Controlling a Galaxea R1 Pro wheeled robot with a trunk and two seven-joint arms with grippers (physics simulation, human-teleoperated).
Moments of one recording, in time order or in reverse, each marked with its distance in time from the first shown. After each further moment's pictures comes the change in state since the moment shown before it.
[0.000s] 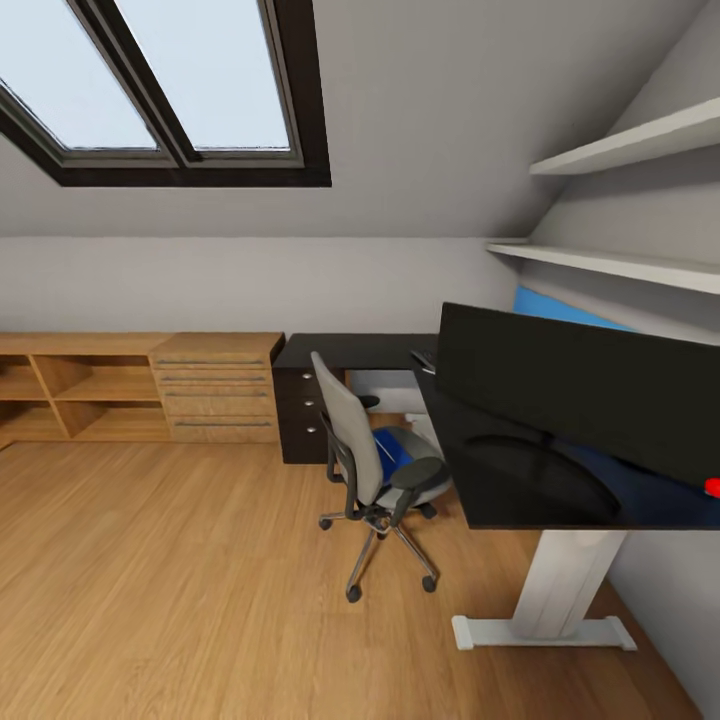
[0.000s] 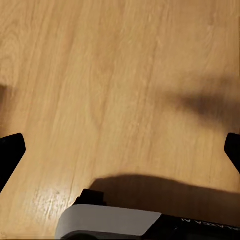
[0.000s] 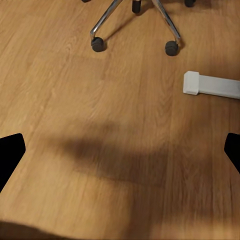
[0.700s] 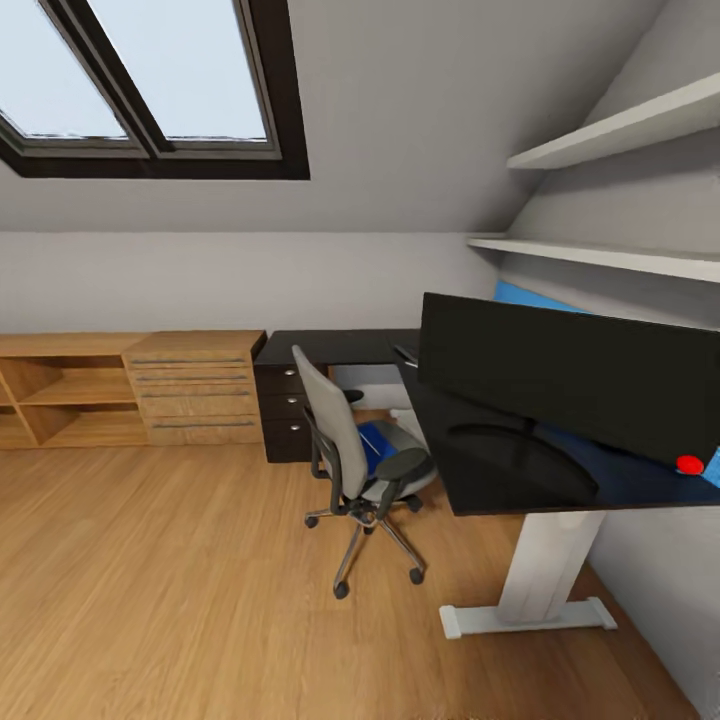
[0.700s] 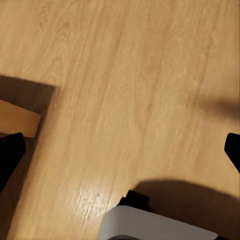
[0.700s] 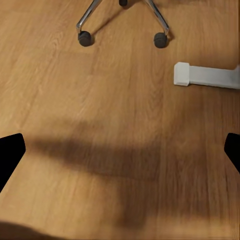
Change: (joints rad) left arm 0.000 -0.004 -0.002 -0.011 -0.001 0.009 0.240; right arm 0.000 -0.003 0.002 0.000 0.003 -0.005 -0.002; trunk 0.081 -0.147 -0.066
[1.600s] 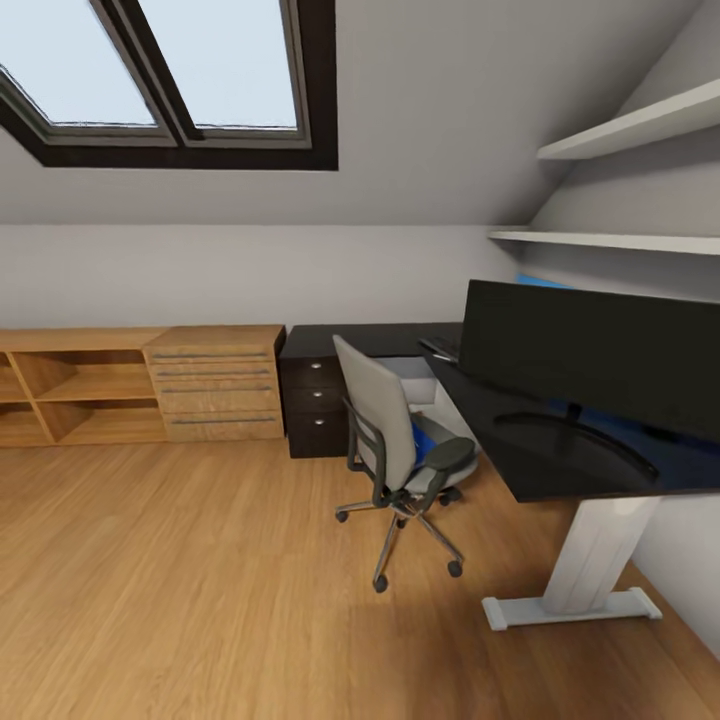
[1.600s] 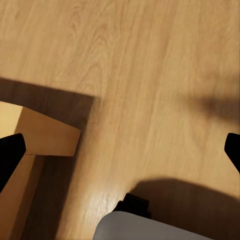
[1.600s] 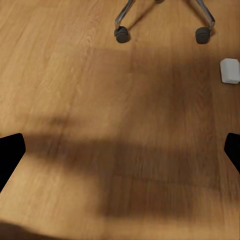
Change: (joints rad) left arm 0.000 0.000 0.001 0.000 0.000 -0.003 0.000; right arm 0.000 0.001 0.000 0.000 0.000 0.003 0.000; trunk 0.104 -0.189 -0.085
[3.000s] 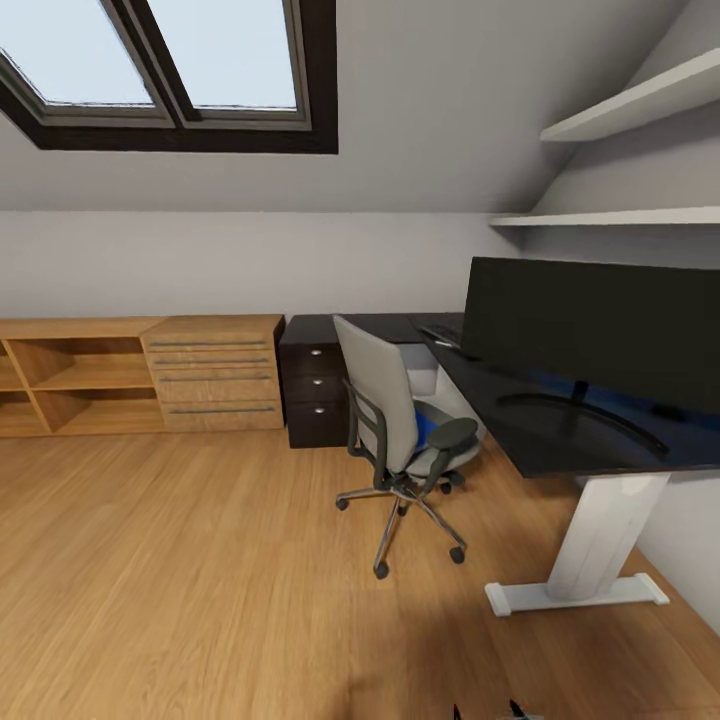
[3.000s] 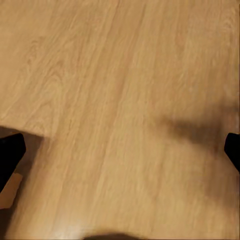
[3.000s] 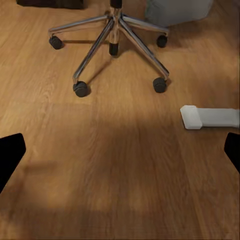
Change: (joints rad) left arm 0.000 -0.073 -0.015 -0.297 -0.013 0.144 -0.008; right arm -0.004 0.005 -0.007 -0.263 -0.040 0.049 -0.113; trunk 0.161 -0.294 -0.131
